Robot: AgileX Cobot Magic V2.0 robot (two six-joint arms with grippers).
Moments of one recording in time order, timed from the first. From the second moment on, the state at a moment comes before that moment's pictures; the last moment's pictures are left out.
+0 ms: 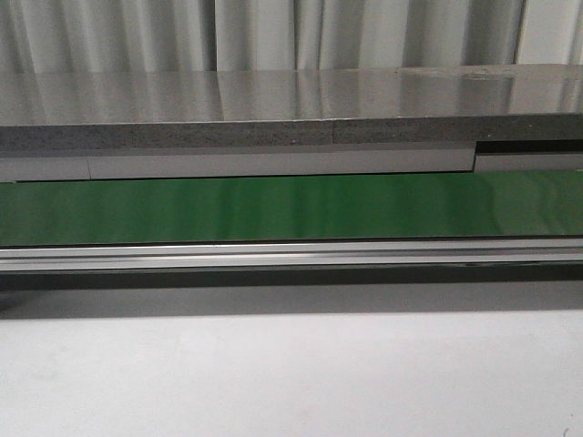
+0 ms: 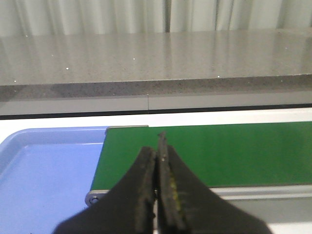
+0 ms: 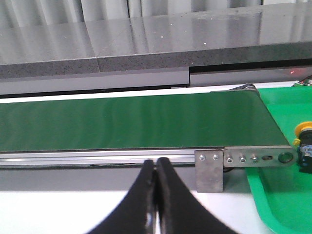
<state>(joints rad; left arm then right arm) -0.01 0.15 -0.17 -0.05 0.19 0.03 0.09 -0.01 0.03 0.00 0.14 0.10</state>
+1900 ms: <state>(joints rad) -0.01 0.00 -0.01 0.03 0.01 -0.08 0.09 -0.01 0.03 0.00 0.14 0.10</state>
